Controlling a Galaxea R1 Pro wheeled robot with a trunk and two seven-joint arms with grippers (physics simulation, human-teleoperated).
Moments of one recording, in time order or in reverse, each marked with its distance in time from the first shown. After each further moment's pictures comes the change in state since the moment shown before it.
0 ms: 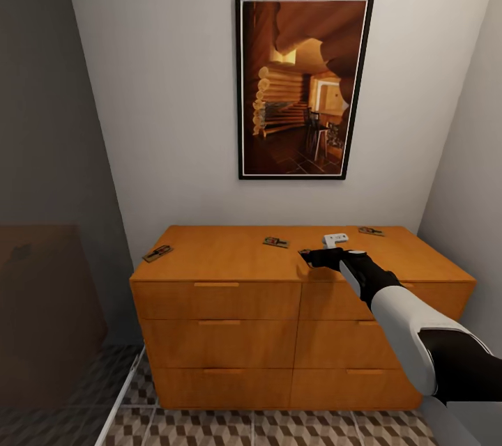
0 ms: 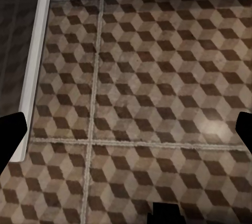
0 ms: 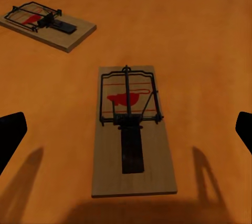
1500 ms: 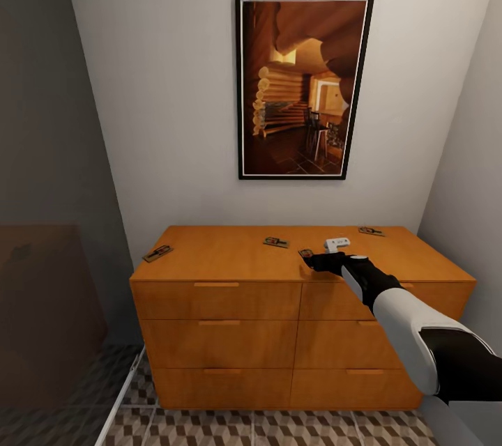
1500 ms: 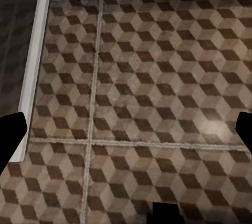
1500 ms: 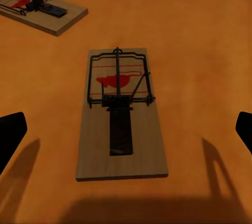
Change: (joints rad) left arm 0.000 -0.001 0.000 0.000 0.000 0.000 0.000; right arm -0.001 -0.010 0.001 0.058 0.001 -0.052 -0.001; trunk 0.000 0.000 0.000
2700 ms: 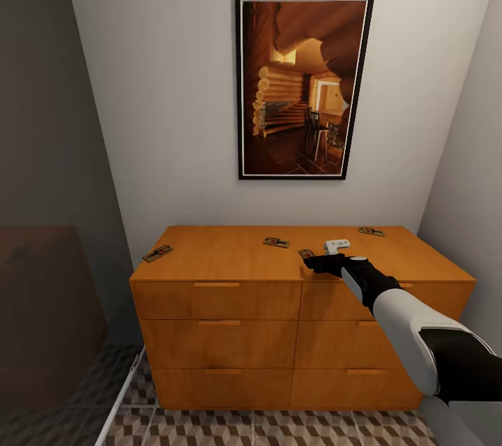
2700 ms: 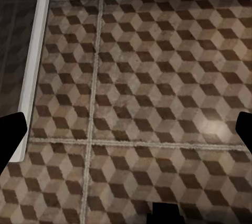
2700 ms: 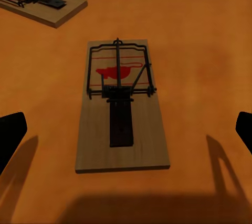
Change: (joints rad) left arm 0.000 0.000 -0.001 0.000 0.000 0.000 0.000; right arm 0.001 0.000 0.000 0.013 0.001 -0.003 -0.001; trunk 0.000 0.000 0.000
